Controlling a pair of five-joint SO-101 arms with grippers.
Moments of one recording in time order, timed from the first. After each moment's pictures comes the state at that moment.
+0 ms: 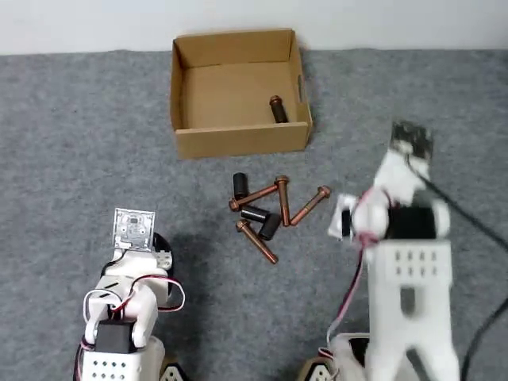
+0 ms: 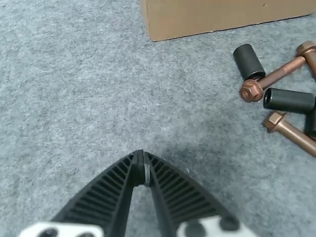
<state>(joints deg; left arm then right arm) -1.1 -99.5 97.1 56.2 5.1 -3.3 -42.3 32.7 86.4 -20.4</state>
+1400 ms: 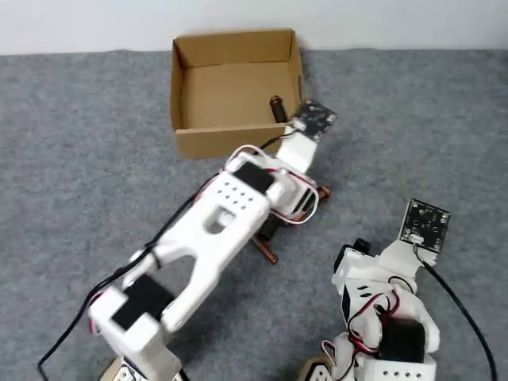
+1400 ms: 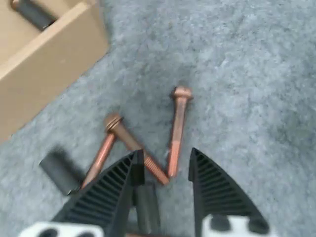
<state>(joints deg) 33.3 13.4 3.9 56.7 8.0 0.8 -89.3 69.0 77.9 -18.8</state>
